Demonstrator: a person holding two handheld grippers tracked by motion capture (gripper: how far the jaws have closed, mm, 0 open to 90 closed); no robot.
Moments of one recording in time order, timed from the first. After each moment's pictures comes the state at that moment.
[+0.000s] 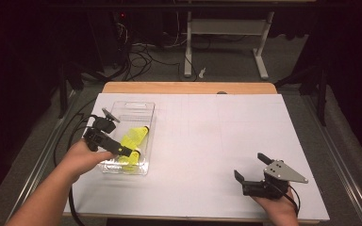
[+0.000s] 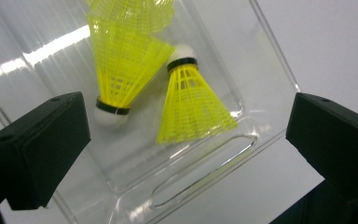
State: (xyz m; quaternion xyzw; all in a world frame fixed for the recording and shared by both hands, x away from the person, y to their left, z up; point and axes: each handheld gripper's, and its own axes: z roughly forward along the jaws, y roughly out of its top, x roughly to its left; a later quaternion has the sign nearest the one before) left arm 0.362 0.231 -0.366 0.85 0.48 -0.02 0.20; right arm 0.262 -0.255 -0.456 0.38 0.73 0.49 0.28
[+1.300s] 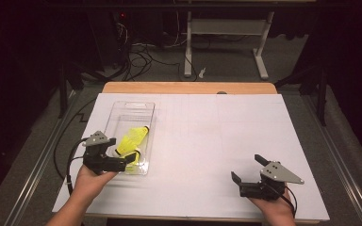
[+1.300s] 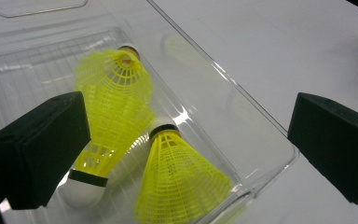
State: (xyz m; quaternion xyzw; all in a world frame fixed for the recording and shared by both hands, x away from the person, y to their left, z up) left arm 0.308 0.245 -0.418 0.78 0.42 0.12 0.44; right arm 0.260 -0.247 -0.459 0.38 0.74 0.49 0.27
